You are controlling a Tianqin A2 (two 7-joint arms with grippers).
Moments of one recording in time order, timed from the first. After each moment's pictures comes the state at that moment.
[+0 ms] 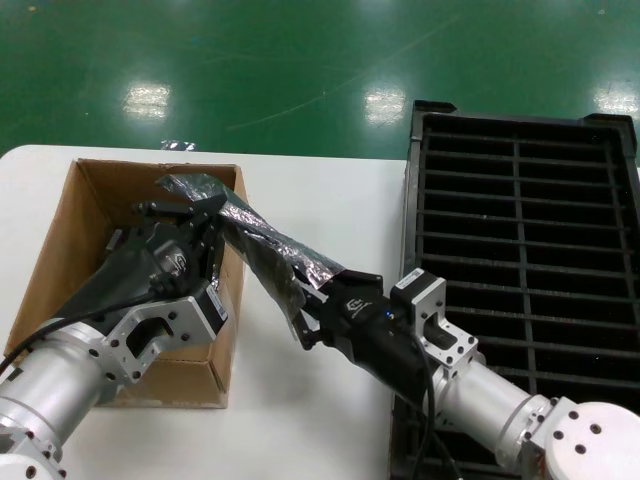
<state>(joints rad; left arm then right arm) -0.19 -0.21 1.49 -1.97 -0.65 0.65 -0.01 0.48 0.16 -2.02 1.28 1.61 -0.44 0.21</state>
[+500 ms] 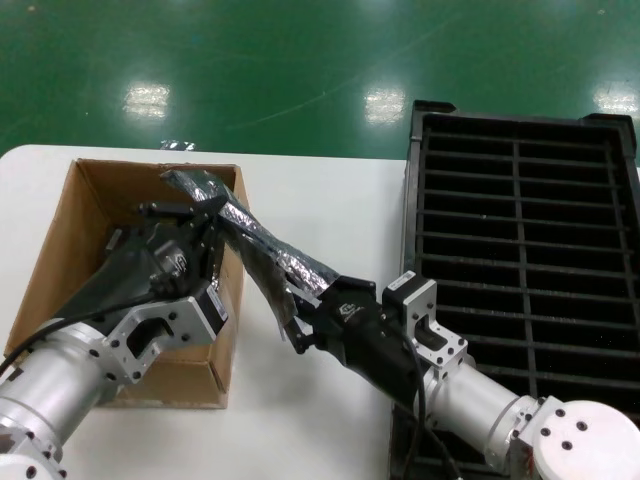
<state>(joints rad) -0.19 -0.21 1.49 -1.97 -0.65 0.65 -0.01 0.49 0.14 -2.03 1.24 1.62 -0.44 0.22</state>
